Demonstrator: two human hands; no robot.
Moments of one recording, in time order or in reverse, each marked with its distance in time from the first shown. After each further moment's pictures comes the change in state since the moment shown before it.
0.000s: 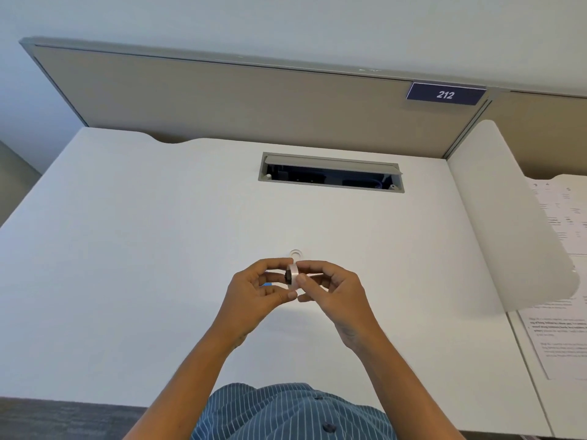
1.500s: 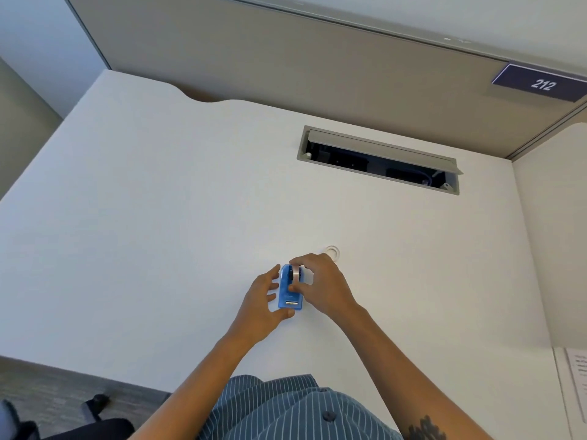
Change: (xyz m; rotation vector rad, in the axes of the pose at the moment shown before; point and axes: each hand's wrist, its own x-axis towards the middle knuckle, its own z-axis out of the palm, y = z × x) left_hand 0.029 -0.106 -0.051 0.228 0.039 -0.269; right_hand 0.117 0.092 0.066 -0.955 -0.258 -0.054
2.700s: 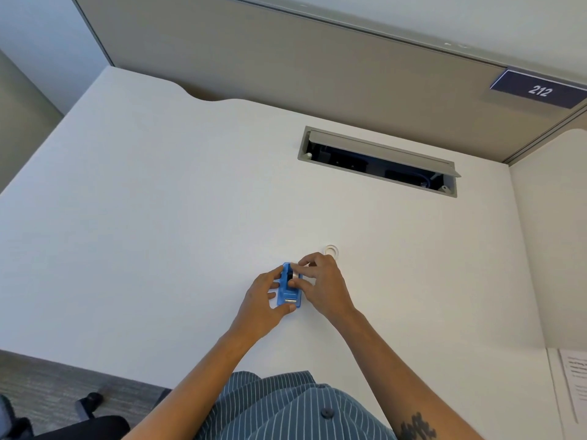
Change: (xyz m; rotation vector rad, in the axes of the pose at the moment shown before) left_hand 0.004 -0.010 0.006 0.059 0.058 0.084; right_hand -0.005 0.010 0.010 0.008 0.096 -0.037
